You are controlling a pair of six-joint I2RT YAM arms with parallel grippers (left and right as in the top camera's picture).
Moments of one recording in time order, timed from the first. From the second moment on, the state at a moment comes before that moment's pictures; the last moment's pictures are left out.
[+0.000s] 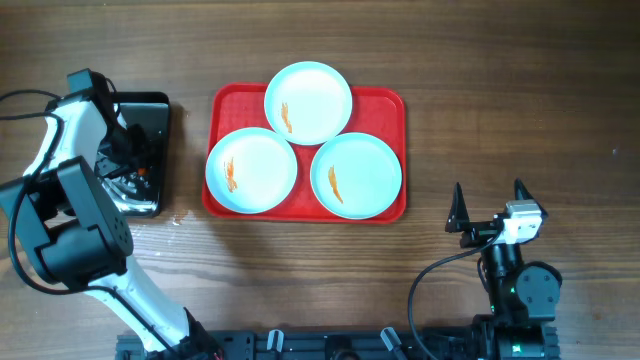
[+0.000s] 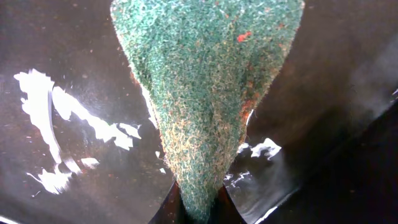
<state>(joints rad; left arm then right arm) 0.35 2.03 1.42 -0.91 -0.06 -0.19 -0.01 0.01 0.01 0.00 -0.06 -0.02</state>
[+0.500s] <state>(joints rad) 0.35 2.03 1.42 -0.77 -0.09 -0.19 -0.01 0.01 0.01 0.00 -0.06 -0.02</state>
